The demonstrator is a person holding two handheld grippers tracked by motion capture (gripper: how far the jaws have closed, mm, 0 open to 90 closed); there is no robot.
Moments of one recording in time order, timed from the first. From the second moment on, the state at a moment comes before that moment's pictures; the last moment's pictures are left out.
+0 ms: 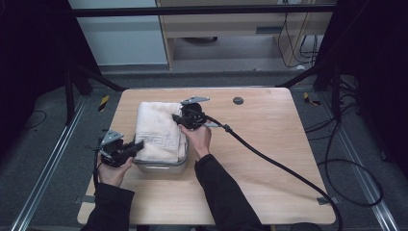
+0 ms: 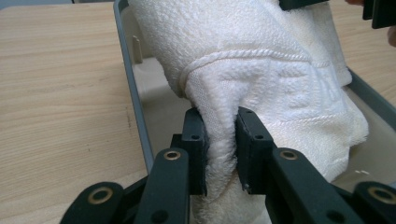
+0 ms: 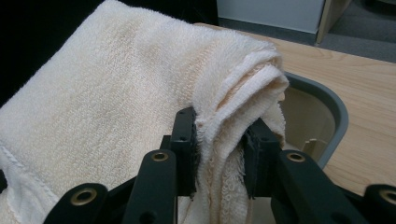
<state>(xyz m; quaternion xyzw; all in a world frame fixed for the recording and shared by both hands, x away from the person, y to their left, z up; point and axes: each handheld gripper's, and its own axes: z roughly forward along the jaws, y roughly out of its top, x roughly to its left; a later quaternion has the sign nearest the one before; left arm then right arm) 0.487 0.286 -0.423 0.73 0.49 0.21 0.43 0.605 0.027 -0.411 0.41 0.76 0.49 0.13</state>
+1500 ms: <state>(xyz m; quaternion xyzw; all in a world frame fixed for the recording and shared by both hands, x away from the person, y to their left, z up) 0.479 0.283 -0.417 0.70 0.50 0.26 0.44 0.600 0.013 -0.420 0.37 0.78 0.47 0.20</state>
